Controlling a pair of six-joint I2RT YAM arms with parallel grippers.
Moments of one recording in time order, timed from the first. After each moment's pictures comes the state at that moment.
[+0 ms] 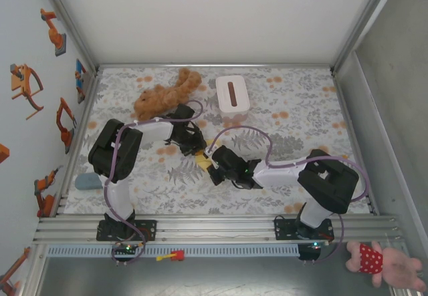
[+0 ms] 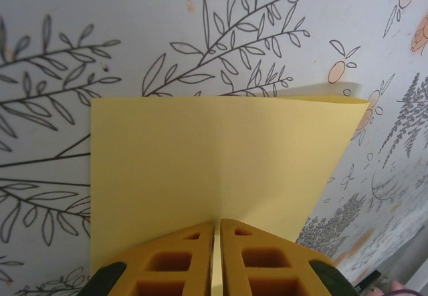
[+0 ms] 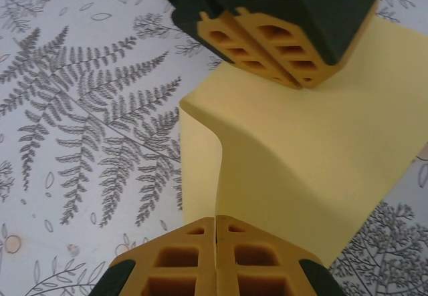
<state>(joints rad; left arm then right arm) -0.58 1.92 1.12 -0.44 0.50 -0.80 1.02 1.62 0.70 0.10 0.06 0.25</state>
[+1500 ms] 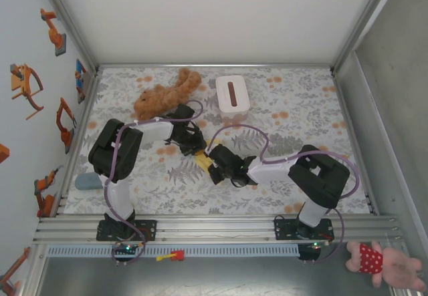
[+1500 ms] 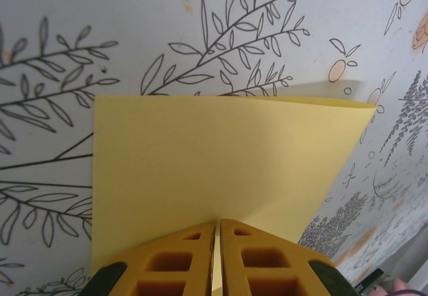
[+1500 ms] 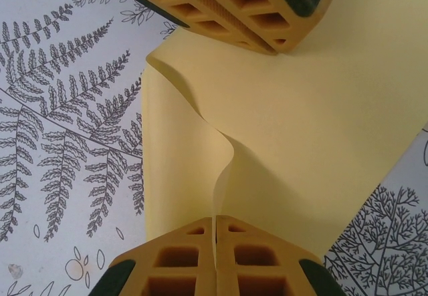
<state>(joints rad) -0.58 1.93 1.12 -0.45 0.50 -0.79 1.00 1.70 0.75 0.03 0.06 0.30</state>
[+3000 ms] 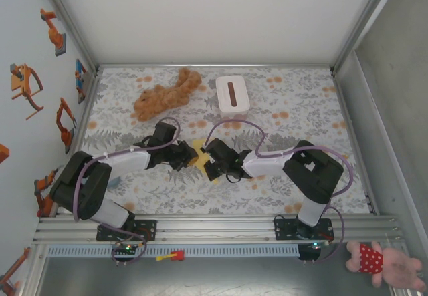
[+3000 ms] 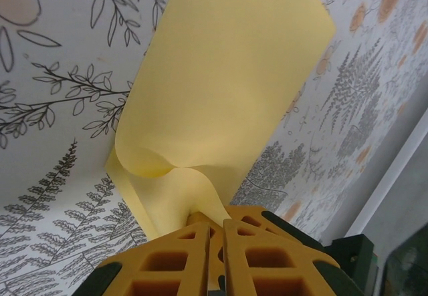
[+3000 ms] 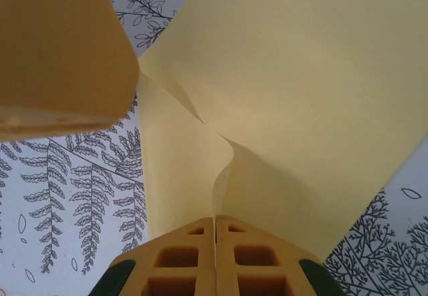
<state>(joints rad) -0.57 1.50 0.63 -0.07 0.49 -1.21 0.97 1.76 0.85 -0.05 -0.04 0.38</state>
